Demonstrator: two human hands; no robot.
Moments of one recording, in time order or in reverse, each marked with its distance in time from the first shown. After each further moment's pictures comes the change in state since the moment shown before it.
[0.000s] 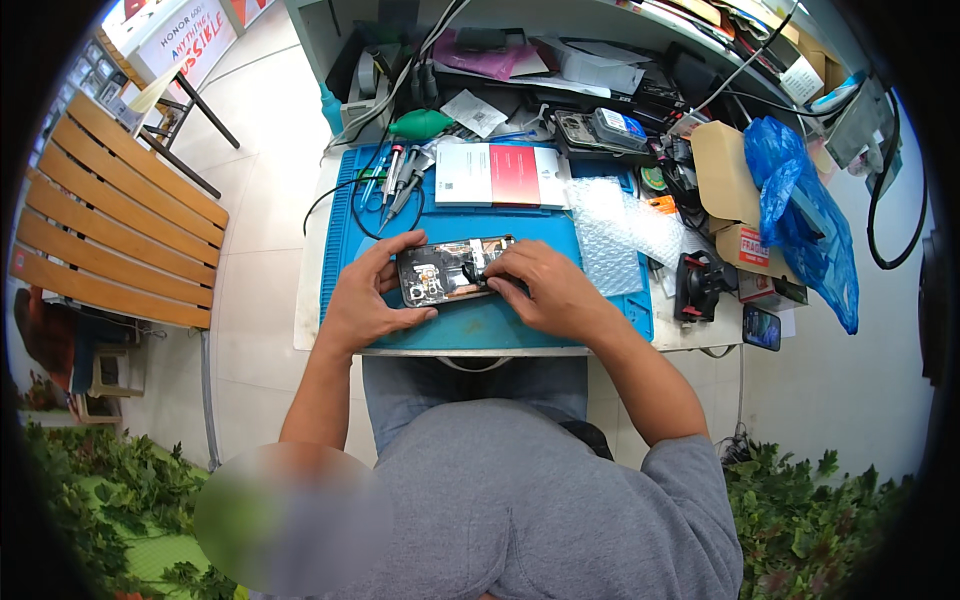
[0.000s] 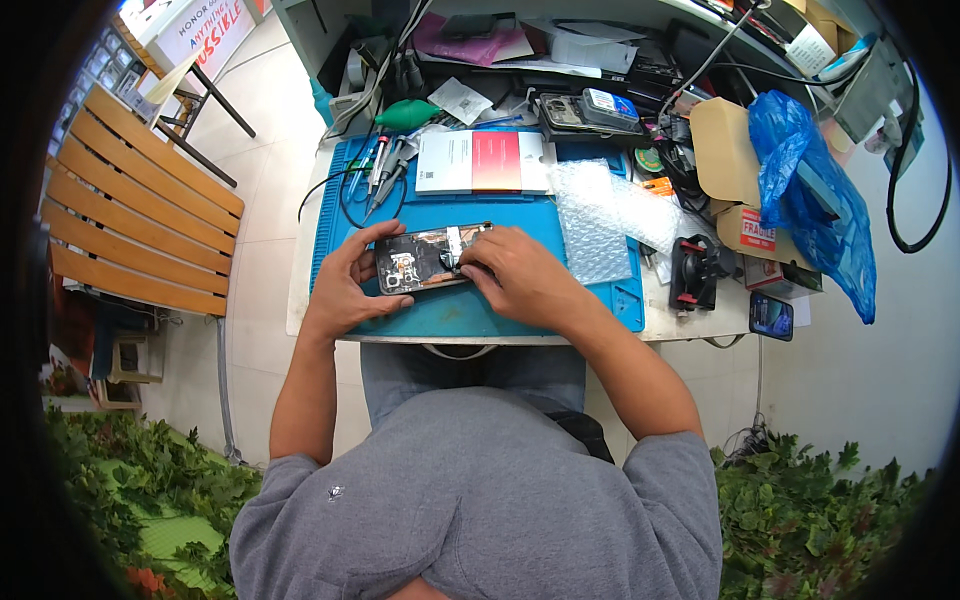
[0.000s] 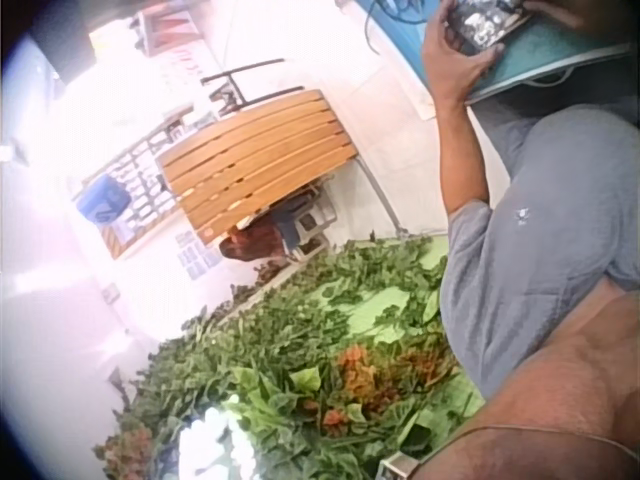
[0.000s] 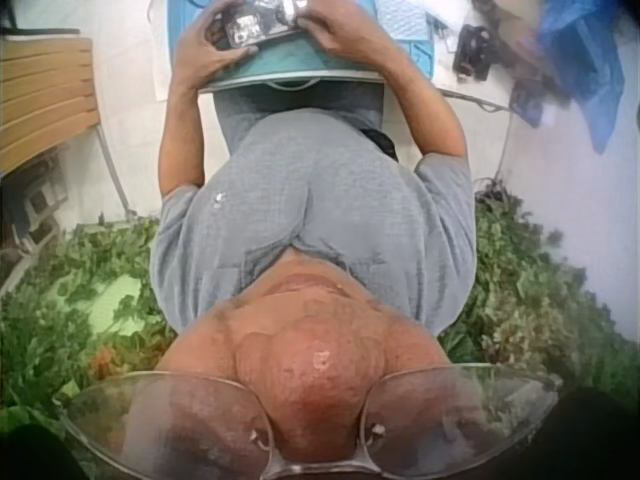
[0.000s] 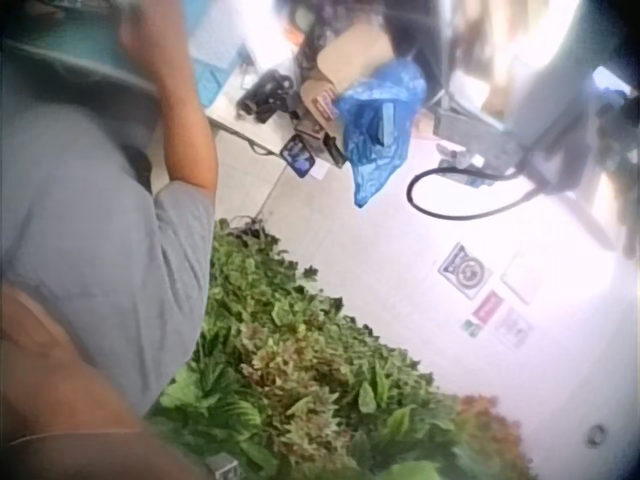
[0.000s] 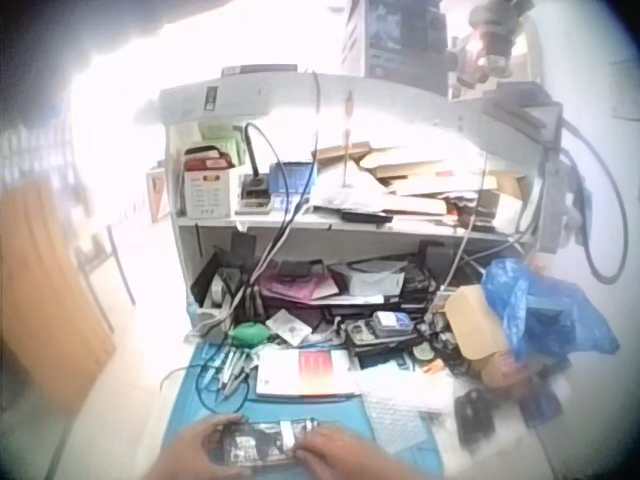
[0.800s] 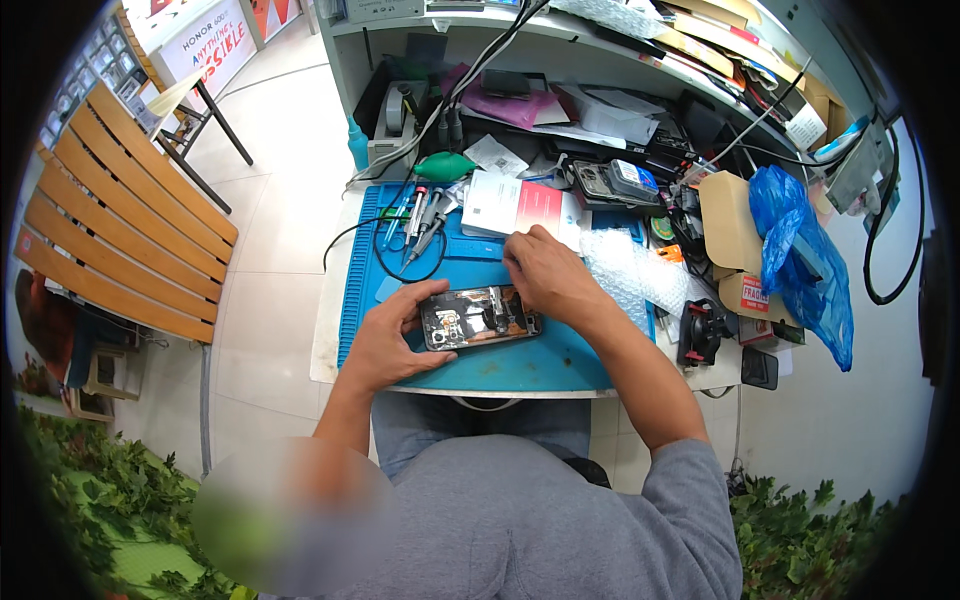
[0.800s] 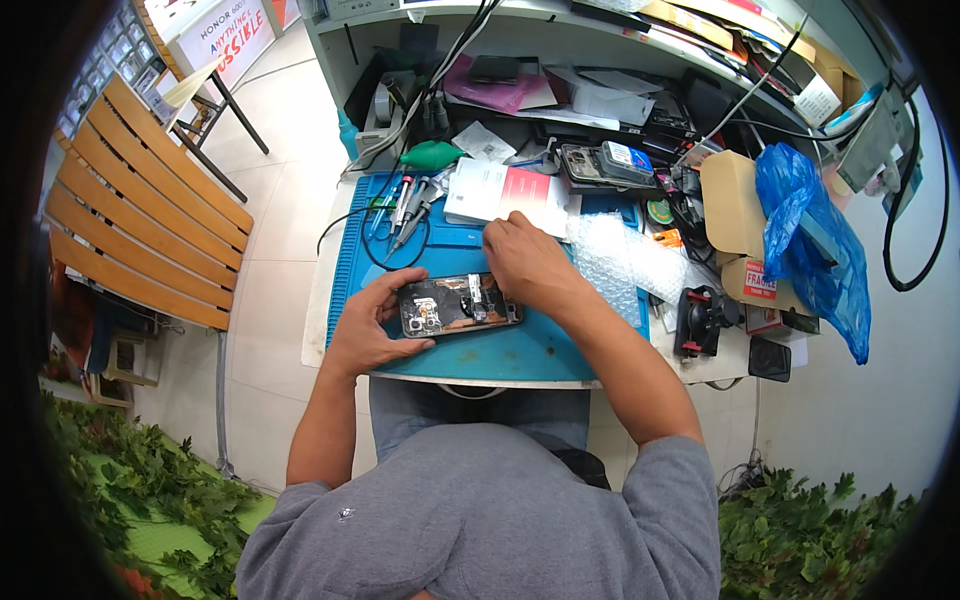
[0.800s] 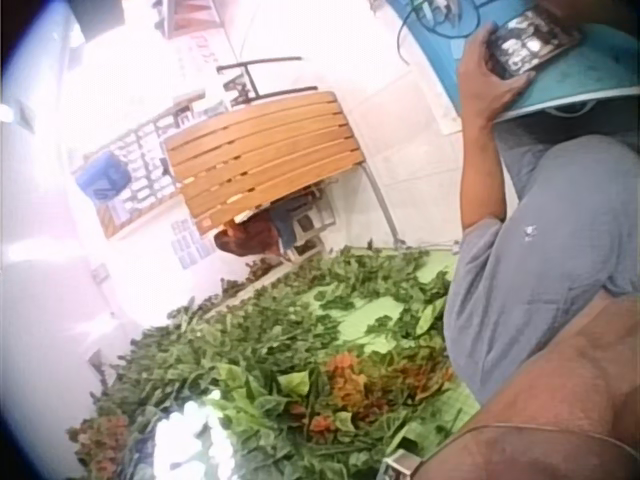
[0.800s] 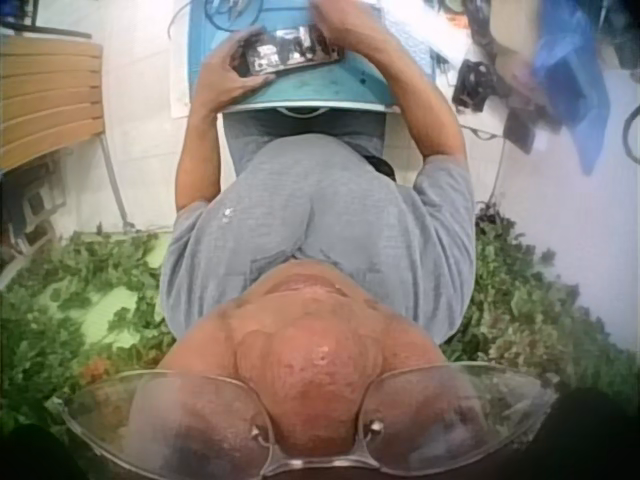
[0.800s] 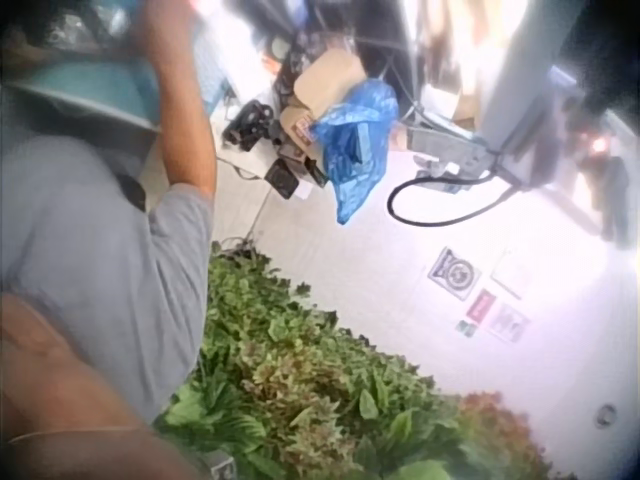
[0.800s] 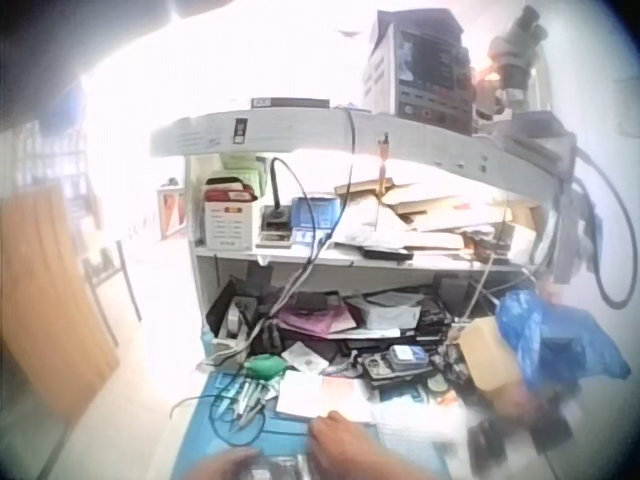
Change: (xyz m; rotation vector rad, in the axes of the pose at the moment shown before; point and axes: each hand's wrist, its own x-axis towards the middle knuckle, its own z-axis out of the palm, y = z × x) left_hand -0.004 -0.004 0.001 0.098 0.025 0.061; right_hand 0.070 0.035 -0.006 -0.311 -0.084 0.073
